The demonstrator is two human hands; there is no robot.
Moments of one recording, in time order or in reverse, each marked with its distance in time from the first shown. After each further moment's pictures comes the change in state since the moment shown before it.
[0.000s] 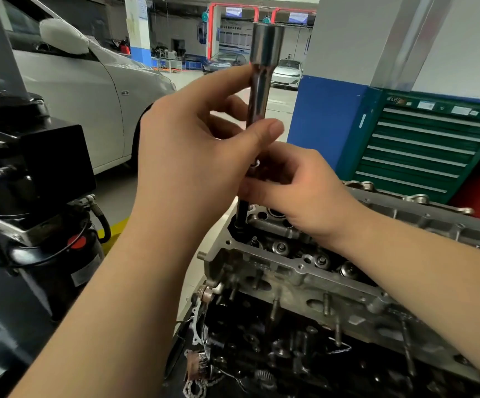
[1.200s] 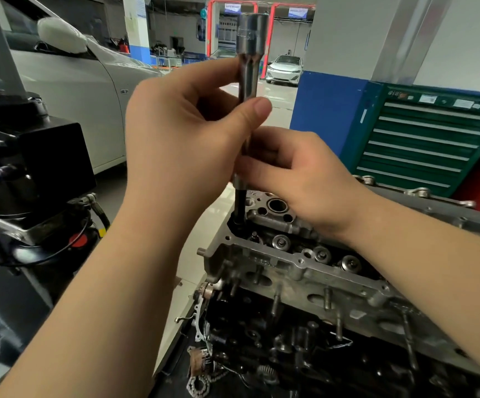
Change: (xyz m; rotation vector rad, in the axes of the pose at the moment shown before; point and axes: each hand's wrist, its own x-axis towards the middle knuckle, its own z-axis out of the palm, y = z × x) left_hand 0.009 -0.005 -0.002 -0.029 0.024 0.014; right_hand 0.002 -0.016 0.001 0.022 -0.080 -0.009
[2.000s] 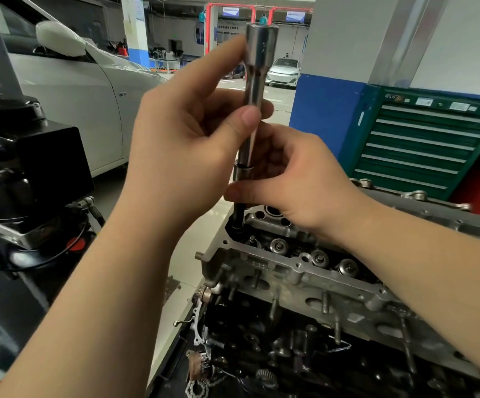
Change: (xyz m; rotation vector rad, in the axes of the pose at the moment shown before) left_hand -0.003 0.005 -0.003 -0.126 -0.174 -0.004; right_hand 0.001 0.001 -0.002 -0.063 0.118 -0.005
